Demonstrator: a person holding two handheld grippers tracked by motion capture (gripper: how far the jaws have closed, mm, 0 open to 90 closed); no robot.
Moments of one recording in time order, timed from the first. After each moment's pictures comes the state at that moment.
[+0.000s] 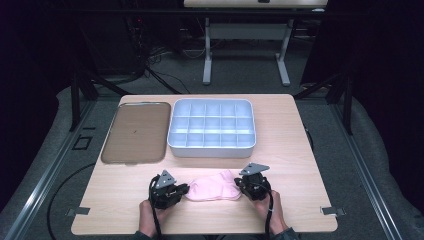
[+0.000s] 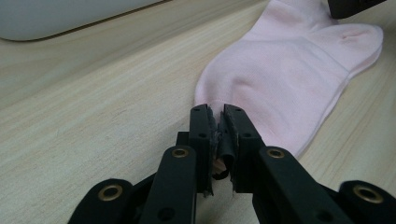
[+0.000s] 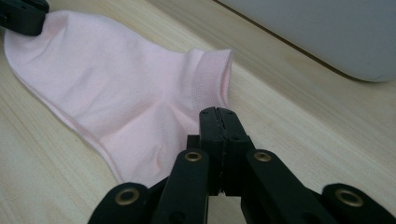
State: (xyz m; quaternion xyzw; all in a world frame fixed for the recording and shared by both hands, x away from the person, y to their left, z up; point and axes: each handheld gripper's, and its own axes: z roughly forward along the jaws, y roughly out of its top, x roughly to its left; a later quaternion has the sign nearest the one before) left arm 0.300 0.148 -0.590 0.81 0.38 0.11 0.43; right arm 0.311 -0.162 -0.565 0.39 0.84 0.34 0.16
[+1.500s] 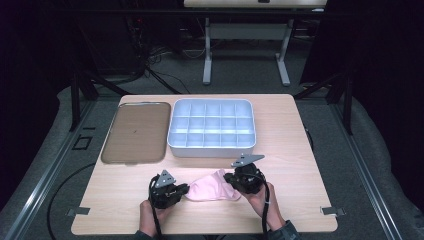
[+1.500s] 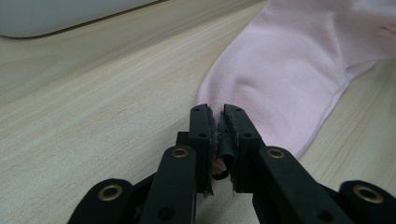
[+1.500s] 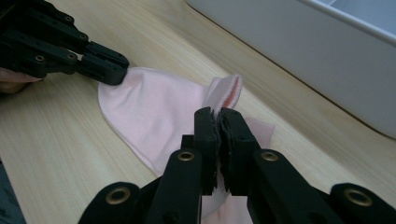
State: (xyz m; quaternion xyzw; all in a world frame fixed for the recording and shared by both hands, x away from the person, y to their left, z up) left arm 0.301 0.148 -0.590 0.81 0.38 0.11 0.43; right arm 0.315 -0.138 -0.519 0.37 0.85 0.37 0.10
